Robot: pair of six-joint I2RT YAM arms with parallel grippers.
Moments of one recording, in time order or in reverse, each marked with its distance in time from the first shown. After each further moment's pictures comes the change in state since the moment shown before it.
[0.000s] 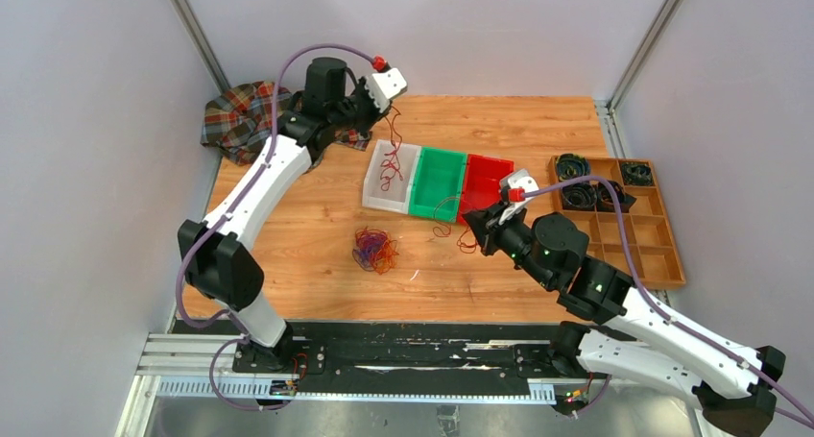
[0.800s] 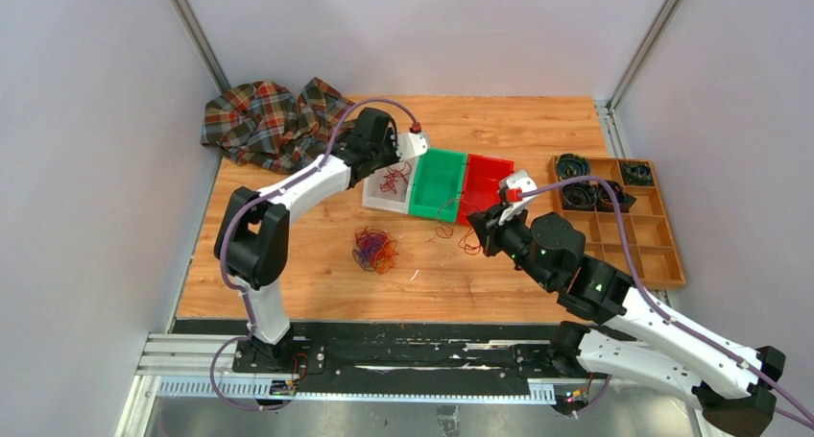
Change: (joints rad) left arm -0.109 0.194 -0.260 0.183 -0.461 0.315; right arm -0.004 -0.001 0.000 -0.047 0.040 0.000
